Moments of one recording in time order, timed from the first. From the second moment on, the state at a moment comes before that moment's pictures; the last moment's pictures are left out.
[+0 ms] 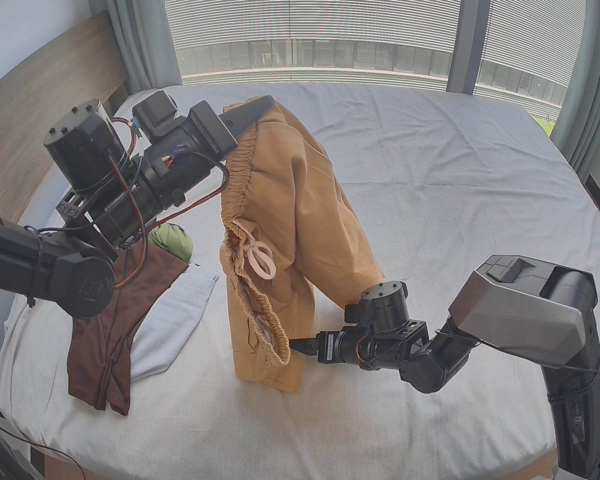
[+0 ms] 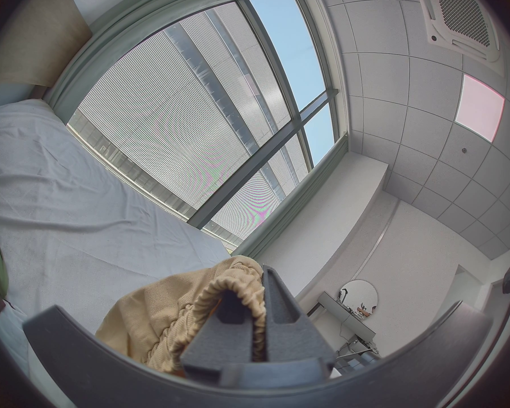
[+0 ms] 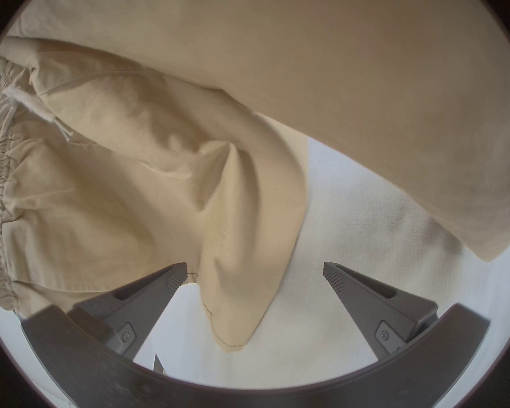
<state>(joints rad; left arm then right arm) -0.45 1.84 -1.04 -1.17 -0.39 -0.69 0.62 2.46 -1.07 -0.84 0.24 0.50</state>
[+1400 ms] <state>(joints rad) -0.43 1.84 -1.04 -1.19 -0.39 -0.69 0.58 2.46 -0.98 -1.00 0.20 0.57</state>
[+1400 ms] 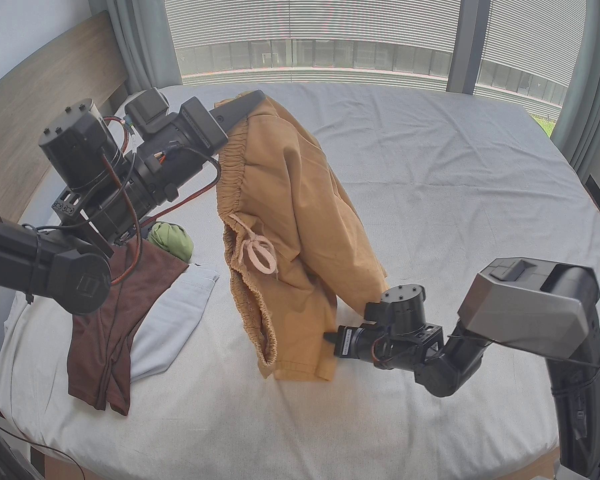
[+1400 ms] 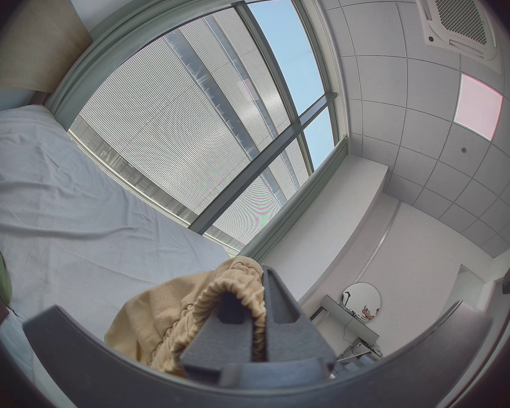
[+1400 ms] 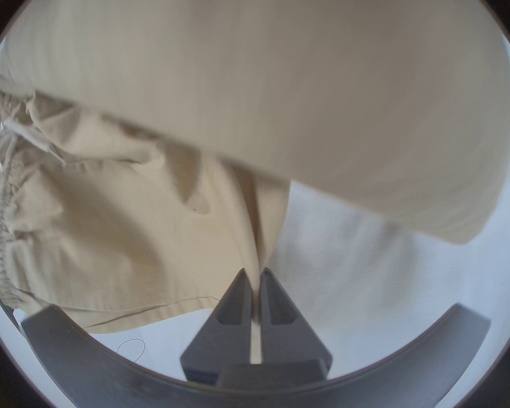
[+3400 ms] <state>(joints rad) -0.25 2.03 -0.86 -1.50 -0.41 -0.71 0.42 2.30 -0.78 -0.98 0.22 0.37</state>
